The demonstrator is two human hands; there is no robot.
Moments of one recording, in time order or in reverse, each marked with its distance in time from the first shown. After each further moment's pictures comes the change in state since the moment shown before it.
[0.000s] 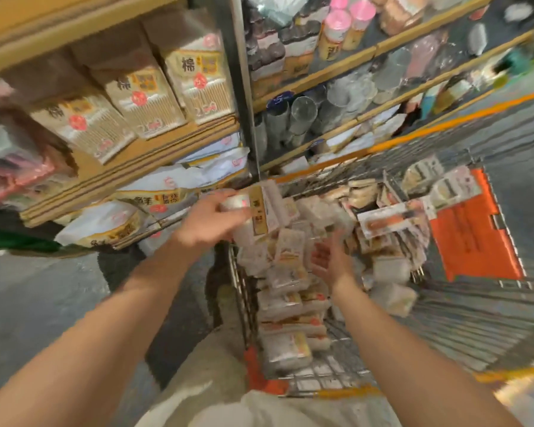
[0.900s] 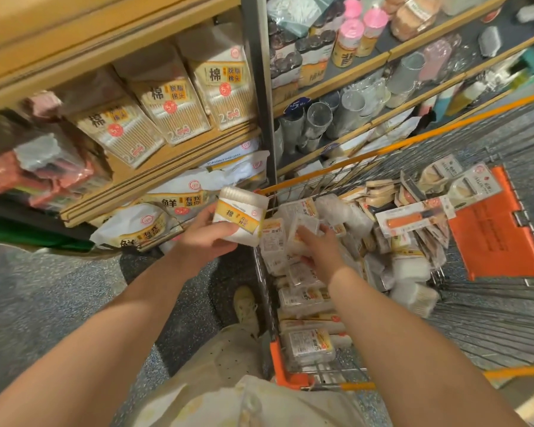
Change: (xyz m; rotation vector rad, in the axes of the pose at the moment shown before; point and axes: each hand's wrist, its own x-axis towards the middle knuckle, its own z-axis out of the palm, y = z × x) left_hand -0.019 -0.048 -0.048 -0.415 -0.082 -0.057; right_hand -0.013 -0.005 0.058 -0.021 -0.111 -0.025
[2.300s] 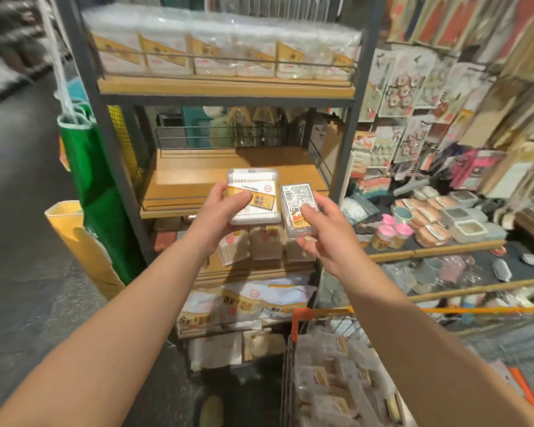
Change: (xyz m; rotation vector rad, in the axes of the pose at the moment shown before) left_hand -0.172 0.186 -0.038 -0.084 0.275 0.764; right_hand -0.243 -0.198 0.129 -0.155 -0.579 -0.762
